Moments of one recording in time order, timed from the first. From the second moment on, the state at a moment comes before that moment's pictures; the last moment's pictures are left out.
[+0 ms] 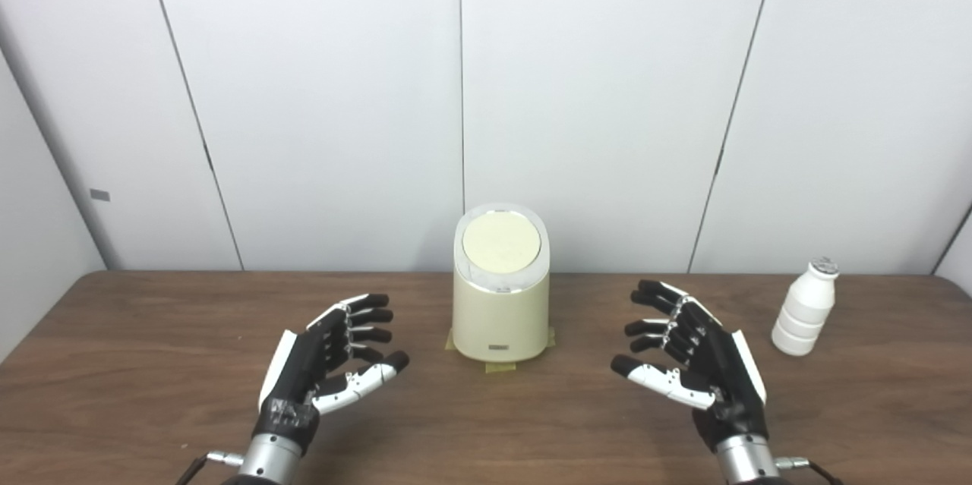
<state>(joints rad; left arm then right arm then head) -0.19 0.14 0.06 -0.01 0.02 -0.02 -0.11 -0.21 -0.05 -0.06 0.06 0.03 -0.11 -0.01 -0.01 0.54</state>
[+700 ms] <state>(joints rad) -0.42 0.07 0.00 -0.03 0.23 0.15 0.03 -0.21 -0.05 -0.06 0.07 0.02 -0.11 -0.01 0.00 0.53</state>
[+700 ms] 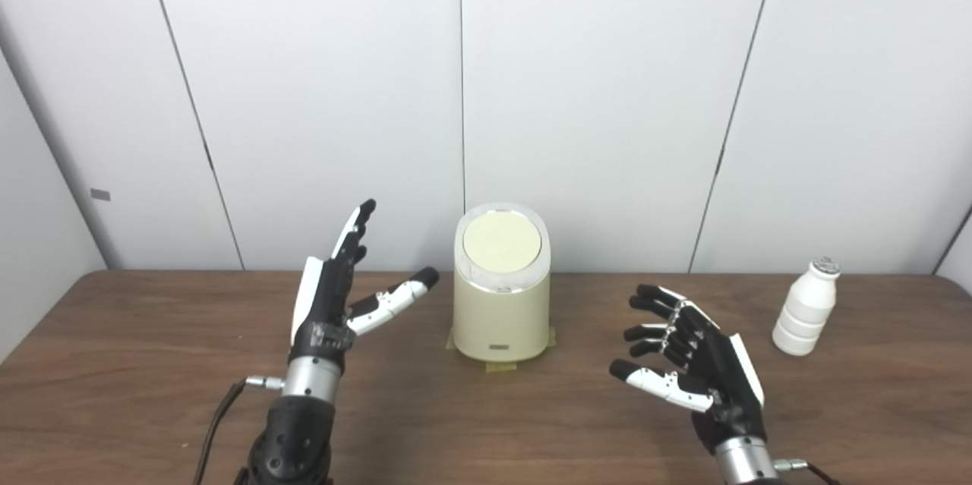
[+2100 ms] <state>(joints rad) -0.74 0.11 -0.18 0.48 0.47 0.13 0.14 -0.22 -0.05 -0.06 0.12 0.01 -0.17 -0.02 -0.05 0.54</state>
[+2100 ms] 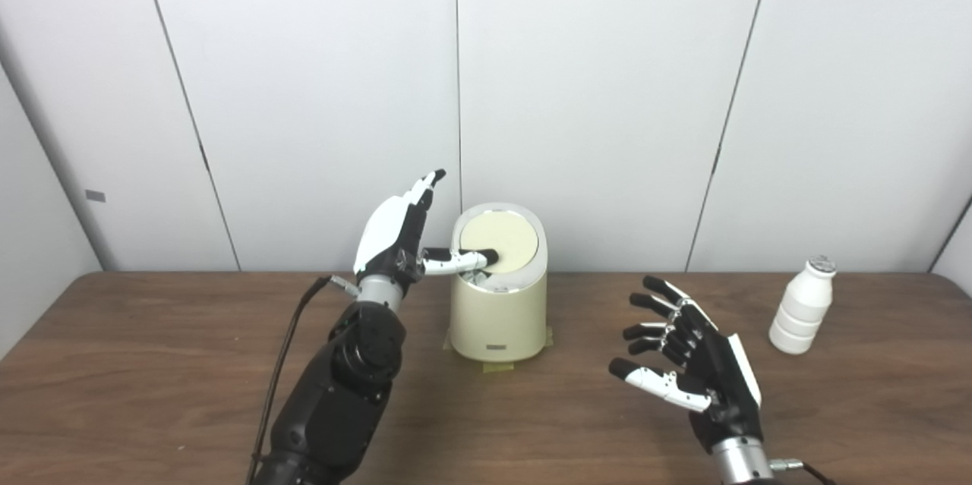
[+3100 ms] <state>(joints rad) -0.85 0.24 -0.54 0.29 0.98 0.43 -0.14 -0.22 -0.03 -0.06 0.09 0.01 -0.16 -0.04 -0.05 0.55</state>
